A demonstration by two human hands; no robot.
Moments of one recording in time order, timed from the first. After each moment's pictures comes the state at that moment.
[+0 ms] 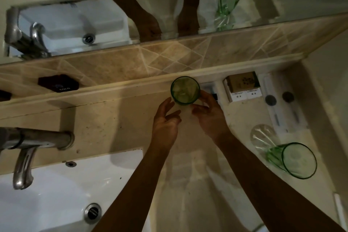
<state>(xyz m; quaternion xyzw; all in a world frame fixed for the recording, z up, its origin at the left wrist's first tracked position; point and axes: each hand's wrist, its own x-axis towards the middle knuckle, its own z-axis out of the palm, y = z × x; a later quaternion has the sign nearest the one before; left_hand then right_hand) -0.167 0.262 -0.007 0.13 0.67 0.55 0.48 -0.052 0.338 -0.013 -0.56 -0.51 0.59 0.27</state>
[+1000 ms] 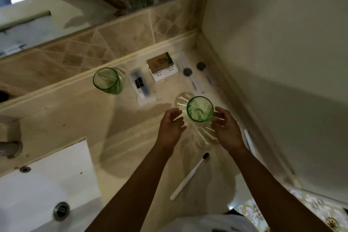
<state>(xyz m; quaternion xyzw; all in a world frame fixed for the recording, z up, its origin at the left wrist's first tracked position) 0.069 0.235 0.026 0.17 0.64 0.43 0.61 0.251 0.251 0.005 -0.69 -0.46 0.49 0.28</state>
